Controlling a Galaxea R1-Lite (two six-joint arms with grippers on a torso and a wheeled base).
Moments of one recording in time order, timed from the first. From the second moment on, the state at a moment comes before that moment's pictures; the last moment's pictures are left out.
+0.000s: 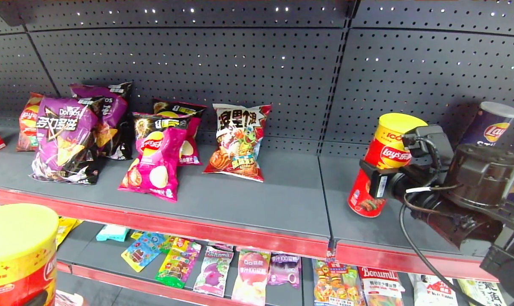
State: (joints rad) left arm 0.01 0.47 -0.28 -0.03 -0.35 0.19; right arm 0.45 1.67 -0.48 -1.06 -0.35 -0.02
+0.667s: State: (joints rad) left arm 0.01 0.46 -0.27 -0.03 -0.35 0.19; right arm 0.46 1.66 -0.45 -1.06 -0.36 -0.02
